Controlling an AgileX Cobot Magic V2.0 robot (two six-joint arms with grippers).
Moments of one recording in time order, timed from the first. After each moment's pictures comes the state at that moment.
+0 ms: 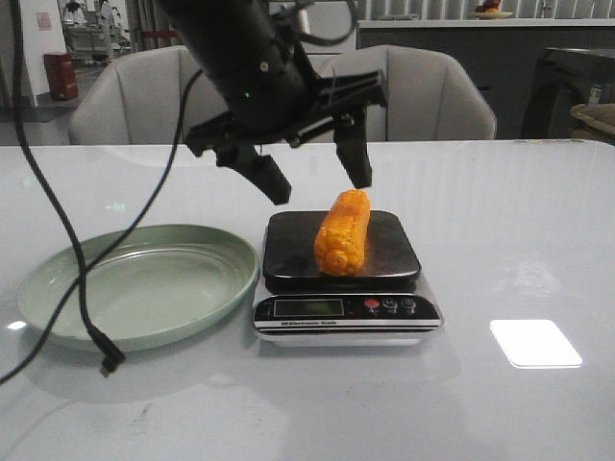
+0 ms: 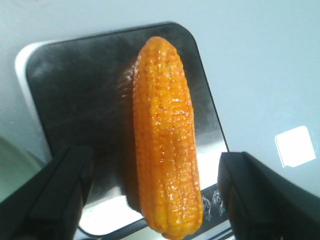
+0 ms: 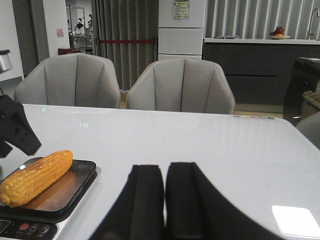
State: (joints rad) left arm -0.62 1.92 -1.53 -0.27 0.64 -0.22; right arm 0.11 -0.01 0.03 0.01 -0.04 0.03
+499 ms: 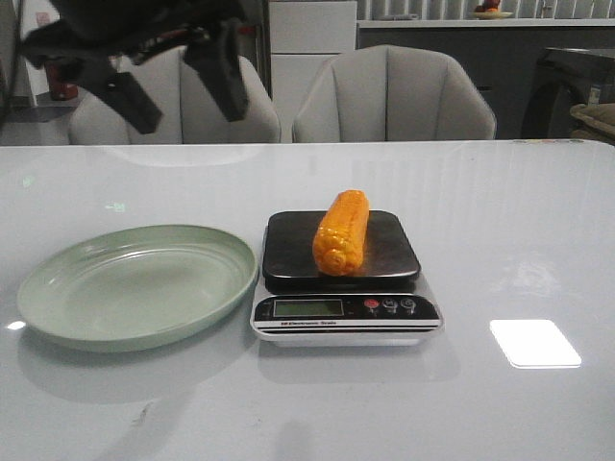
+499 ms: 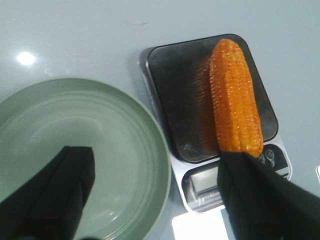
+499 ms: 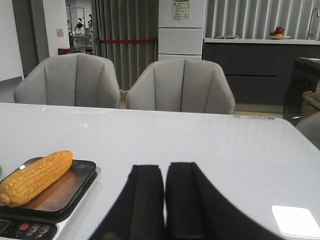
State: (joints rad) left arm -0.51 1.53 -1.20 -0.13 0.62 -0.22; right arm 0.11 -0.01 0.03 0.01 -0.04 0.03
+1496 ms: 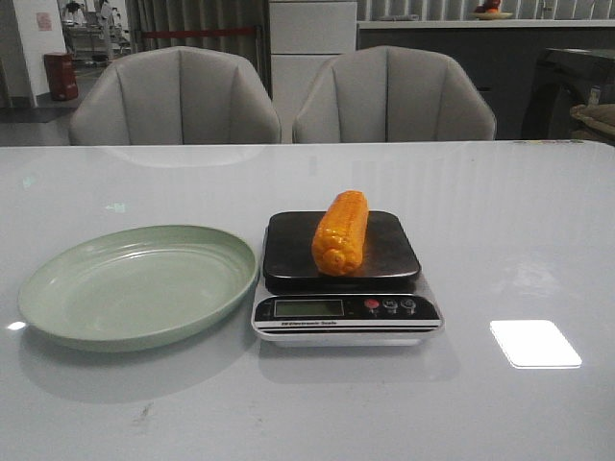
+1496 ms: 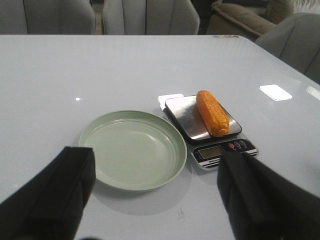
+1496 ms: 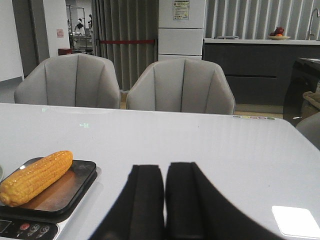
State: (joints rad) left arm -0.48 0.15 -0.51 0.00 0.69 -0.20; right arm 0.11 -0.01 0.03 0.01 -0.04 0.03
